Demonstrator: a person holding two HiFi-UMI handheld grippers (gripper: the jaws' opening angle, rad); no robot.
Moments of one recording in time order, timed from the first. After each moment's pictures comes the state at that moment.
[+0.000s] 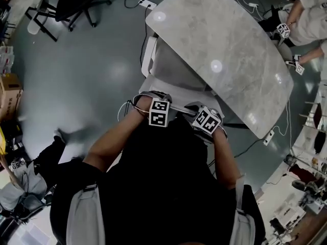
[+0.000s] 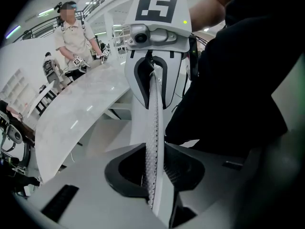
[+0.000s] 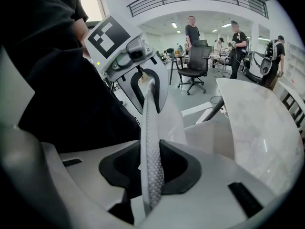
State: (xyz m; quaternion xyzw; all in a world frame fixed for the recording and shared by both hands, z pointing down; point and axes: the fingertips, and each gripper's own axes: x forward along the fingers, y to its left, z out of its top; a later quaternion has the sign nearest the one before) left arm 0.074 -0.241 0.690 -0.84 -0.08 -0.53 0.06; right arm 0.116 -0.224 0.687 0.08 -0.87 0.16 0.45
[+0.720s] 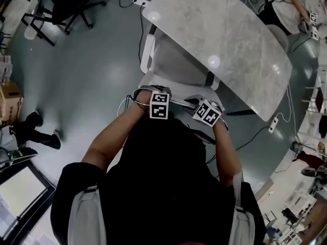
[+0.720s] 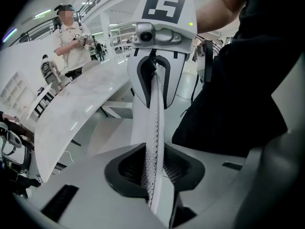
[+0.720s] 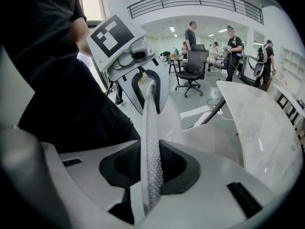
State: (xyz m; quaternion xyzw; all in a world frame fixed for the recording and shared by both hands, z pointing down) left arm 0.052 -0.185 0.692 -0.84 -0.09 -0.54 0.07; right arm 0.094 -0.166 0.688 0.11 -0.88 0.15 0.44
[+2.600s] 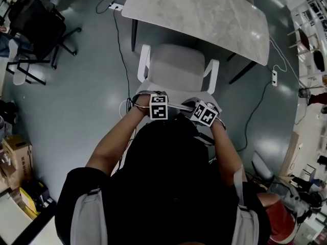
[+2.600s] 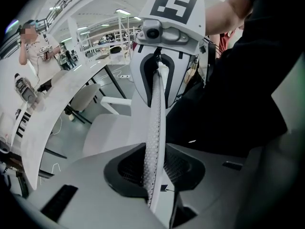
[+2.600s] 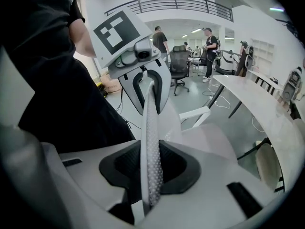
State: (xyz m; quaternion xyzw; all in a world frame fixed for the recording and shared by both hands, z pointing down) left arm -0.069 -0.024 0.695 -0.81 -0.22 -0.54 0.13; right arm -0.035 0.006 0.692 0.25 -0.85 0.21 0.41
